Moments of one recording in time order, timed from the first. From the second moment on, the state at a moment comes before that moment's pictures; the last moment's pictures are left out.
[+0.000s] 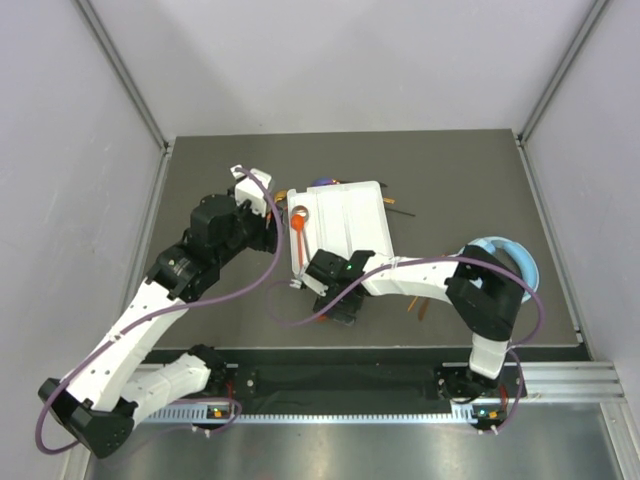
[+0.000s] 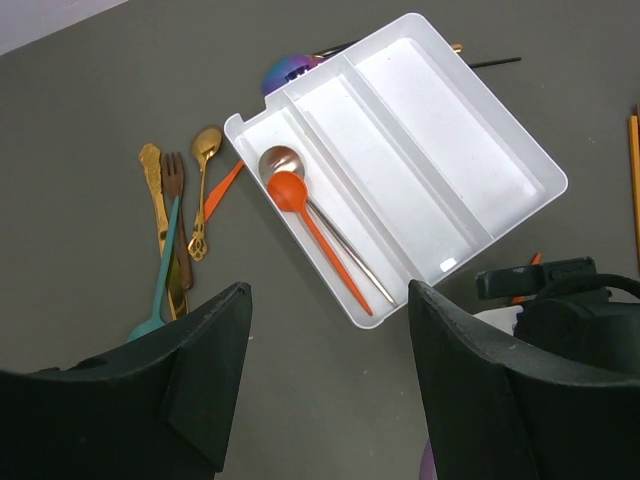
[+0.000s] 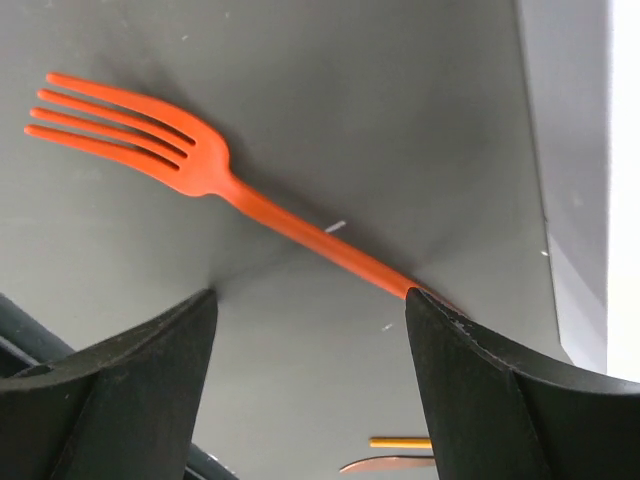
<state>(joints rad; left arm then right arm) -0.56 0.94 1.05 -0.49 -0.07 -0.02 1.08 1.80 1.17 -0.67 0.12 -0.18</state>
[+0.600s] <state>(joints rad) -0.55 0.89 1.01 -0.49 -0.07 -0.02 1.07 1.86 1.25 -0.61 0.08 -0.27</state>
